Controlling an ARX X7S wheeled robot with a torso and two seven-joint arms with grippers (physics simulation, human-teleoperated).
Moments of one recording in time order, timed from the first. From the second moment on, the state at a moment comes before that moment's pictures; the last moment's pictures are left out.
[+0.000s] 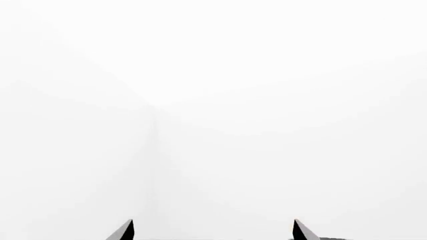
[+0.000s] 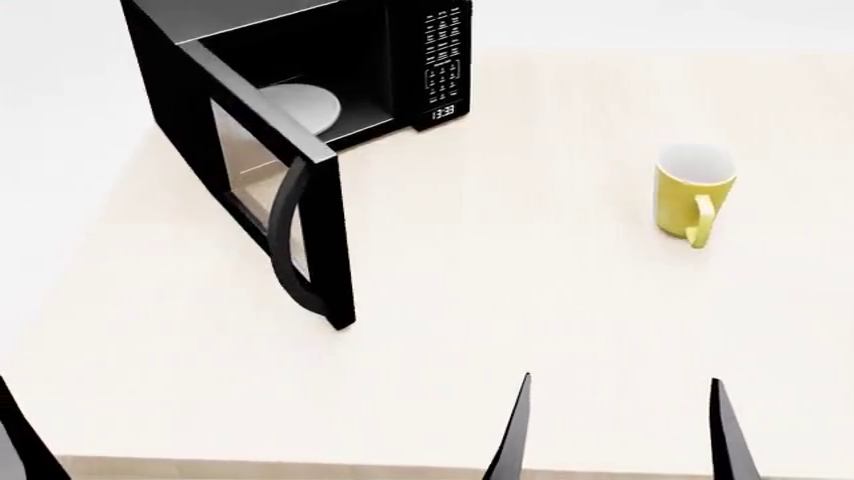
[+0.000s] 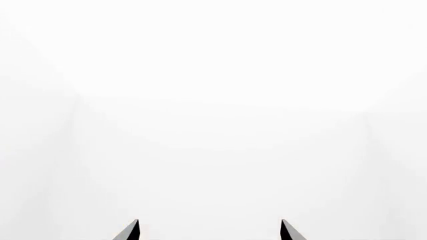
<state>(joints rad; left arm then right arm) 0.15 -0.16 0.09 0.57 0.21 0.24 -0.38 -0.08 0.18 -0.16 -0.31 -0.08 -0.55 0.28</state>
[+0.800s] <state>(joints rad) 0.14 -0.20 0.13 0.55 0.19 0.24 -0.41 -0.07 0.23 -0.24 -0.35 -0.10 -0.45 0.24</state>
